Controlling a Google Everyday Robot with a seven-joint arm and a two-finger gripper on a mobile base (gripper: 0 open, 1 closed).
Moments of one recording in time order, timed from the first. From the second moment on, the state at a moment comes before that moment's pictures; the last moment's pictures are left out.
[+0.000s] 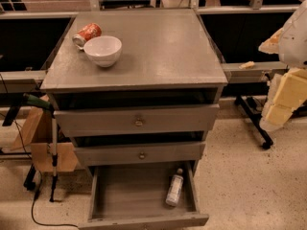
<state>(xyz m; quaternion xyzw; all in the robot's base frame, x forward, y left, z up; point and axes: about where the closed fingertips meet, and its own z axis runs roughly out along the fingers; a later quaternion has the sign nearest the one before) 0.438 -0.216 0.977 -0.60 0.78 -0.04 0.16</state>
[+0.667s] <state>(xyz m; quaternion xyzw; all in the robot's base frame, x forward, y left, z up) 0.443 -0.208 0.949 -0.56 0.81 0.00 0.18</state>
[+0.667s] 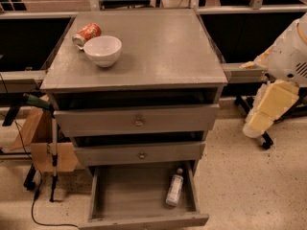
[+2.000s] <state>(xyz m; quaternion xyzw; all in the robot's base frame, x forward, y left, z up) 0.458 -0.115 0.781 -0.34 0.92 0.10 0.17</state>
